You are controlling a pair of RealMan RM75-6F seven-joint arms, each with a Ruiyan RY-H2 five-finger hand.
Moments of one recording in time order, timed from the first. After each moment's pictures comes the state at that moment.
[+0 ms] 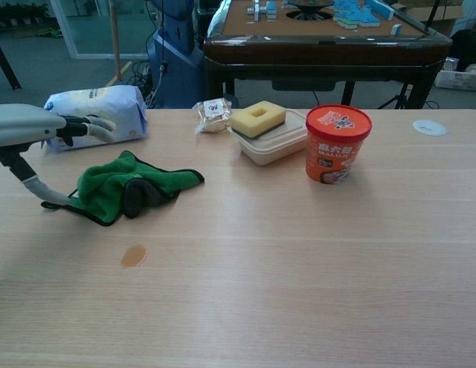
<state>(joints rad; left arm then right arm) -0.68 -1.34 -0.08 -1.20 1.65 0.86 -0.14 0.06 -0.98 -0.01 -1.70 -1.66 1.53 0.00</state>
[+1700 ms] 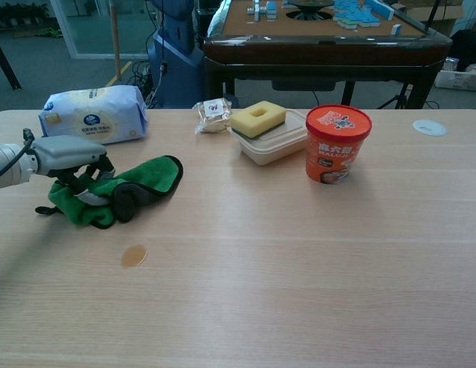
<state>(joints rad) -0.82 -1.77 0.09 -0.46 1.64 0.83 -0.54 0.05 -0.97 -0.01 -1.72 -1.63 1.51 -0.02</state>
